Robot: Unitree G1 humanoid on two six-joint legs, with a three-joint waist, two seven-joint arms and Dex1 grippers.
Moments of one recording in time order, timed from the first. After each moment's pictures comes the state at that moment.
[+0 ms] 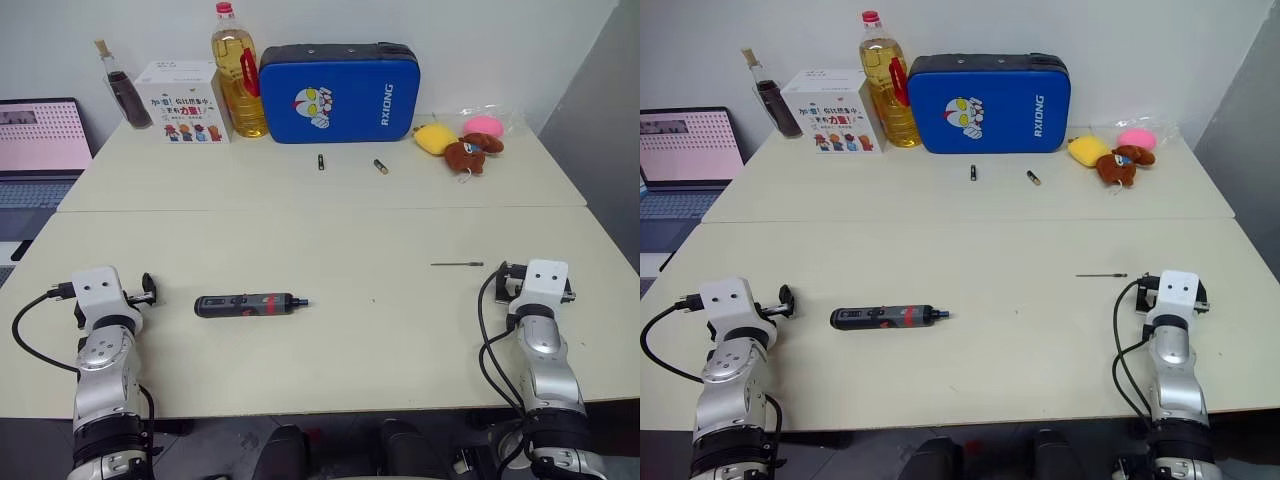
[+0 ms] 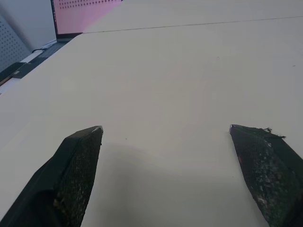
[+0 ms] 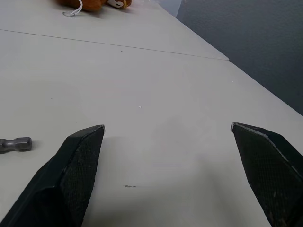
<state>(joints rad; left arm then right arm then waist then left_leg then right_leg) -0.17 0.45 0.45 0.32 -0.14 0.14 -0.01 -0.17 -0.28 -0.24 0.18 -0.02 0.09 -0.15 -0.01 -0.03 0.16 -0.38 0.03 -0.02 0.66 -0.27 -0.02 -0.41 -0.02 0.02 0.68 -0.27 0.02</state>
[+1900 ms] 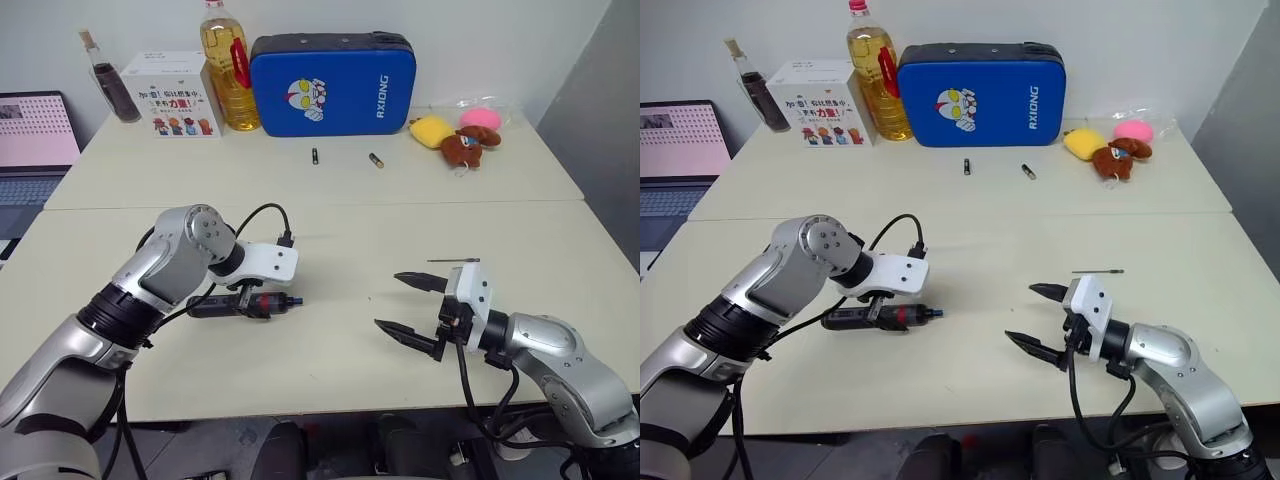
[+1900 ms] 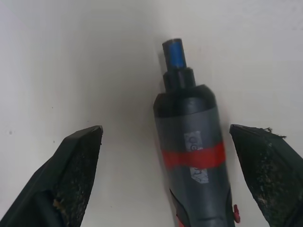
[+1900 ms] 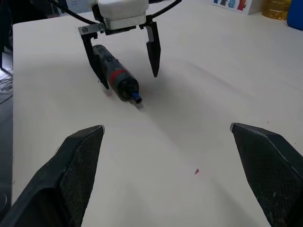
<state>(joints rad) -0.80 0.84 -0.55 0.05 0.23 0.40 -1.47 -0.05 -0.59 0.08 -0.55 0.47 0.45 0.75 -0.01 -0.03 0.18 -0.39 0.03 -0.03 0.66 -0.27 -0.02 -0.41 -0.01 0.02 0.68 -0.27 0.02</state>
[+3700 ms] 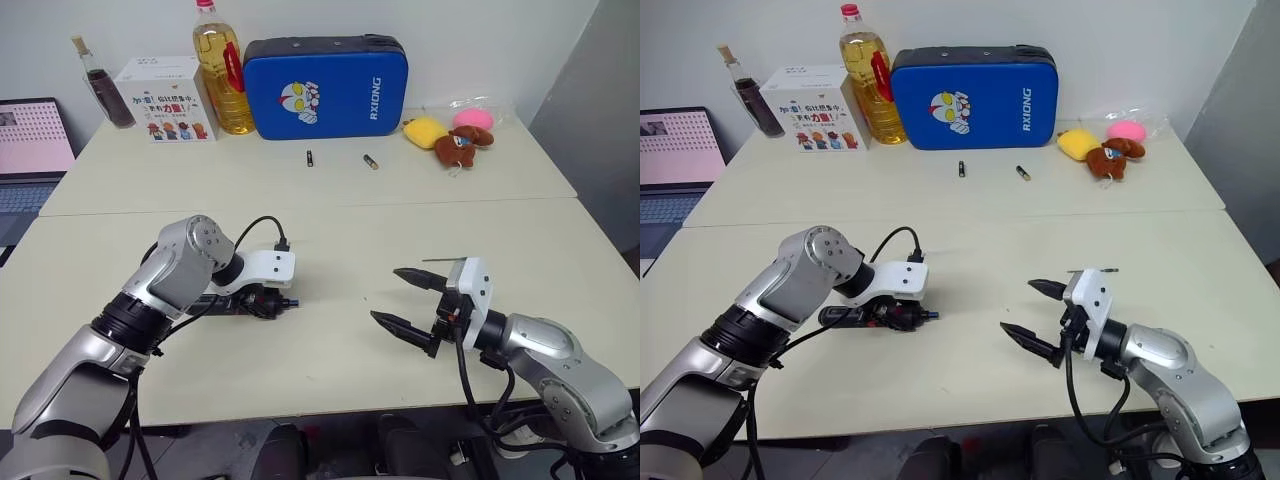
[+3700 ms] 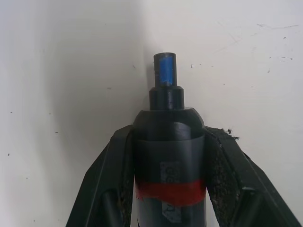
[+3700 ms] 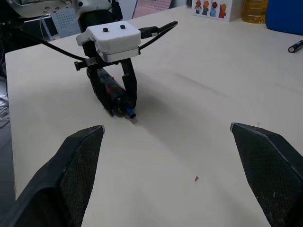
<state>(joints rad) -0.74 0.81 -0.49 0.10 0.22 0.45 -1.52 -0.05 -0.57 0.07 -0.59 0.53 0.52 0.70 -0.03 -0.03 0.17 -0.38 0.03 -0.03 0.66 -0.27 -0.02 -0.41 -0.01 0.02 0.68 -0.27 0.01</state>
